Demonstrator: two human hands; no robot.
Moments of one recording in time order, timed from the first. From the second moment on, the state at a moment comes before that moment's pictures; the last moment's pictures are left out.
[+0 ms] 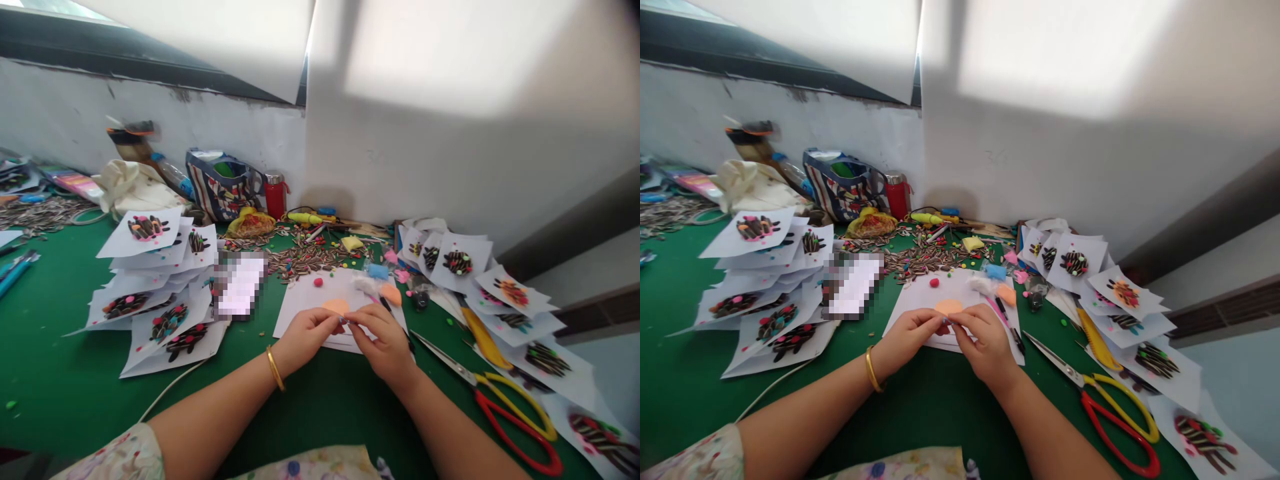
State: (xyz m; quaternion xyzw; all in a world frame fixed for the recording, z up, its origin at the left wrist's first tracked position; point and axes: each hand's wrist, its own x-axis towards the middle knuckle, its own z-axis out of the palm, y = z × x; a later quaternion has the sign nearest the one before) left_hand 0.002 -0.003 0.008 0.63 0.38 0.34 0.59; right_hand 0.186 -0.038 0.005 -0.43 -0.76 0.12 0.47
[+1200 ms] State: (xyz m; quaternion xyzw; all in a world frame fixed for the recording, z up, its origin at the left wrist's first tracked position) left_hand 0.002 -0.003 0.006 0.52 0.36 0.41 0.66; right_hand 0.251 -0.010 -0.006 -0.66 -0.68 0.08 0.31
